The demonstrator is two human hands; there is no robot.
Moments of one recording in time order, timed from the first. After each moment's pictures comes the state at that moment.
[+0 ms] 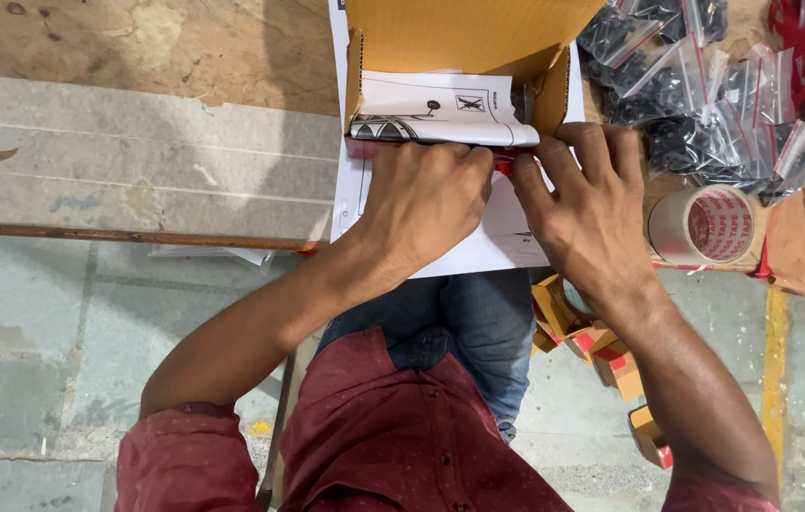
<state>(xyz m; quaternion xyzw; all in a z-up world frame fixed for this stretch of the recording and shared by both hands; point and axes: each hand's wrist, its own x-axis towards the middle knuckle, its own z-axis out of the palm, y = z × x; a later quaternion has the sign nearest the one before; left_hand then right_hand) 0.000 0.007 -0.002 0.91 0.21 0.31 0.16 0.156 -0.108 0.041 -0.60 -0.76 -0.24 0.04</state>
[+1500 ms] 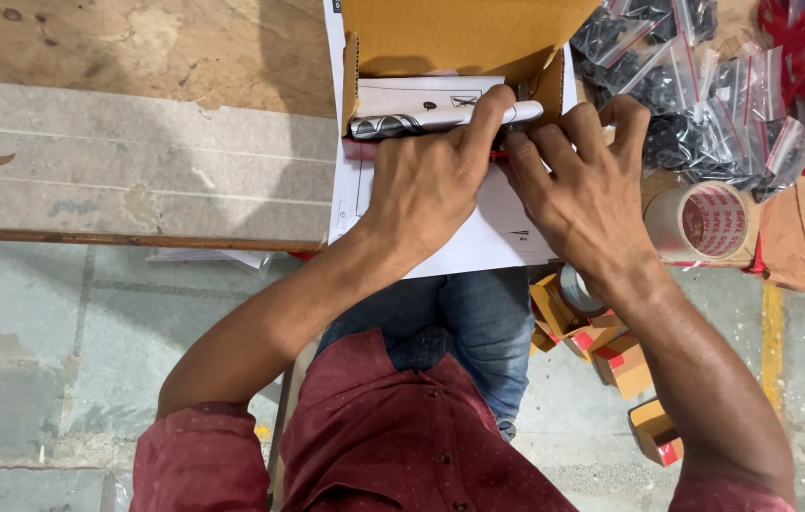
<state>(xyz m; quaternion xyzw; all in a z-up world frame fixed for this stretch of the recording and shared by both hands) 0.016 0.013 -0.030 0.89 0.21 0.38 0.15 0.174 -0.102 0.027 -0.60 -0.75 -0.26 0.02</state>
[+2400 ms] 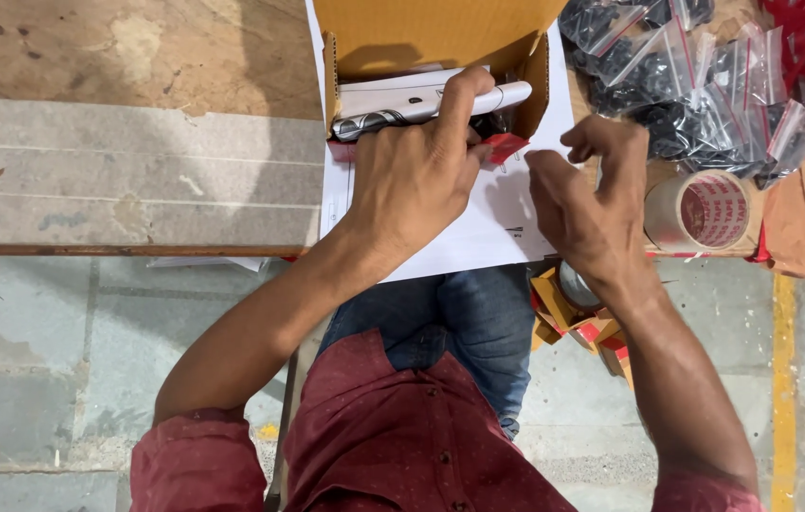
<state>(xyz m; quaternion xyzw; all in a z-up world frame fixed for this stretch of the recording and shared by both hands) 0.009 0.015 -0.007 0.88 0.21 0.36 0.22 0.194 -0.127 -0.004 -0.61 -0.73 -0.18 0.26</state>
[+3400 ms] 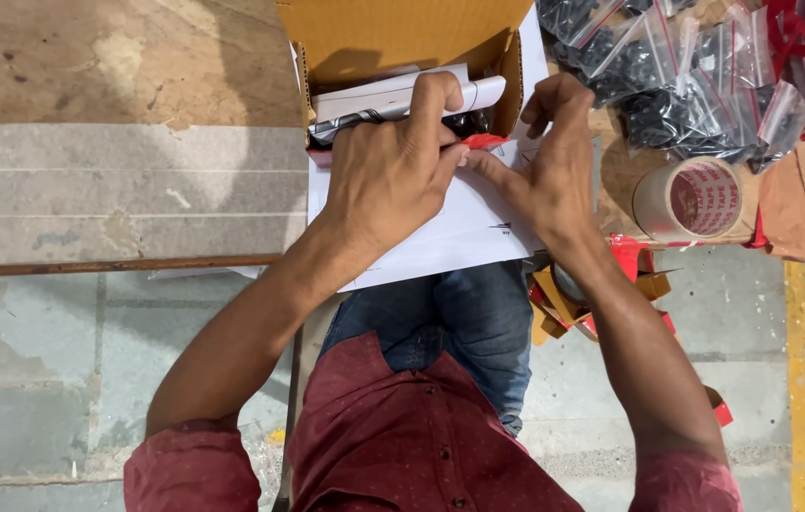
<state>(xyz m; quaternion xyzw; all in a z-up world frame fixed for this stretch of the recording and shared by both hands) 0.009 0.025 -0.007 0.89 0.16 0.37 0.23 0.196 -0.090 -0.035 -0.71 -0.60 0.01 0.38</state>
